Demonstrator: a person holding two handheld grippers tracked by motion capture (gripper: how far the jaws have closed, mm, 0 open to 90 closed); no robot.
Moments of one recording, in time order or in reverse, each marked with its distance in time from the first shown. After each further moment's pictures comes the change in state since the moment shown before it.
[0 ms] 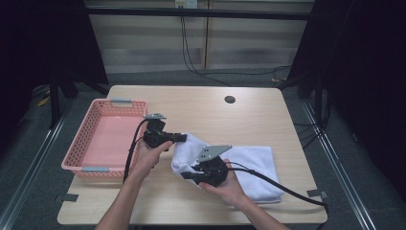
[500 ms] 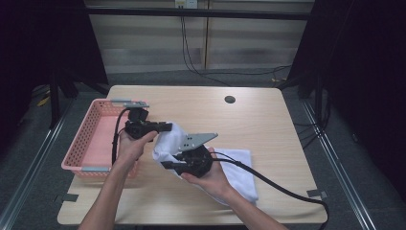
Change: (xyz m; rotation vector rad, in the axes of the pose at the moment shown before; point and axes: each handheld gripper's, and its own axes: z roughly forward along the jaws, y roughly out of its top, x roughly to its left) left arm -0.005 0.030 -0.066 -0.056 0.066 0.005; right arm 0.025 0.061 0.007 -0.093 0.029 -0.065
